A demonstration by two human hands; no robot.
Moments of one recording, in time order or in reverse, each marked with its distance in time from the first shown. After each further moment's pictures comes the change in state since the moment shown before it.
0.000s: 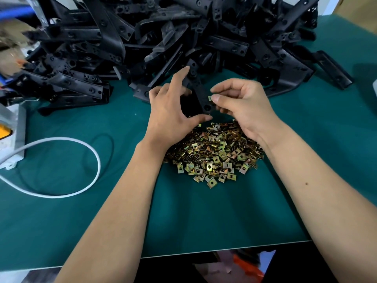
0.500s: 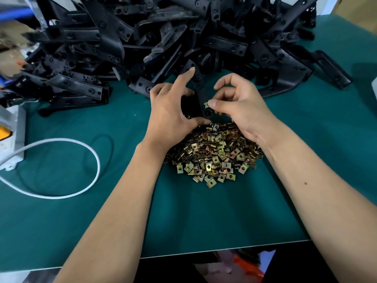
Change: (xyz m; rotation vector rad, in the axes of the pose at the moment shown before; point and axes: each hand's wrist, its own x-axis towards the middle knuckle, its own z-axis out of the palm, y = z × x) left_hand -0.001 0.001 -0.001 -0.010 0.004 0.046; right_hand -0.003 -0.002 0.000 -0.029 -0.079 -0.028
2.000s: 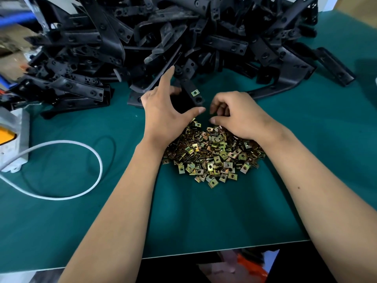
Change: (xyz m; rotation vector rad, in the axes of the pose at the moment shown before) left_hand 0.003 -0.006 -0.001 -0.056 0.087 -0.220; right_hand 0.006 0.008 -0.006 -0.879 -0.154 -0.076
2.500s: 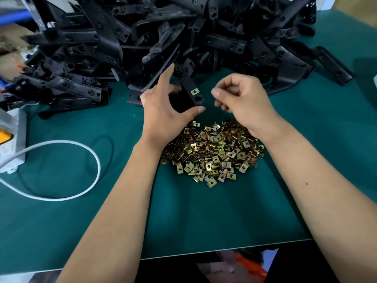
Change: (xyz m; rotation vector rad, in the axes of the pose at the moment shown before) left_hand 0.000 0.004 -0.003 -0.023 -0.023 0.009; right_hand -0.002 -0.004 -0.006 0.618 0.247 0.128
